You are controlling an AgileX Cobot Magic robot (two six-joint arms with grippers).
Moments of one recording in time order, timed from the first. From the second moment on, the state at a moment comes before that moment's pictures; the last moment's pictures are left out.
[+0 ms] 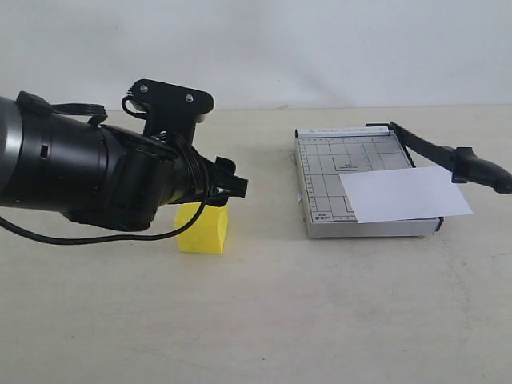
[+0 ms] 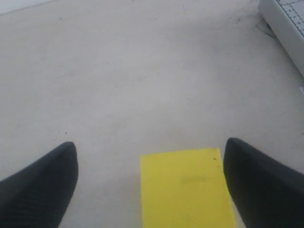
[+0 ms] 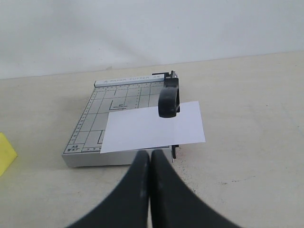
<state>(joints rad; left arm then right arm) -0.79 1.82 -1.00 -1.74 -0.59 1.41 0.10 0.28 -0.09 0.39 0.15 -0.23</state>
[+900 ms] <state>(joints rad) -0.76 1.83 -0.95 -1.74 -0.40 1.44 0.10 0.28 -0.09 0.39 0.15 -0.23</state>
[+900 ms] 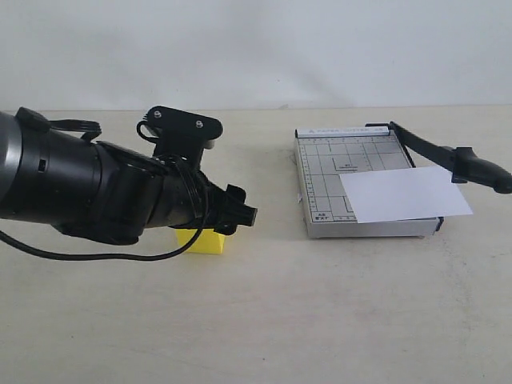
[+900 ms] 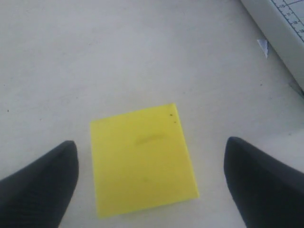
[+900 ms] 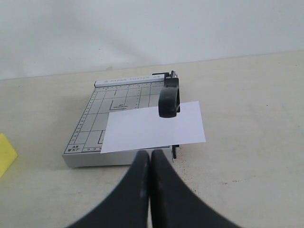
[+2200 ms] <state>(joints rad) -0.69 1.89 -0.95 -1.74 -0.33 1.44 0.10 0.28 -0.09 0.39 0.15 -0.23</state>
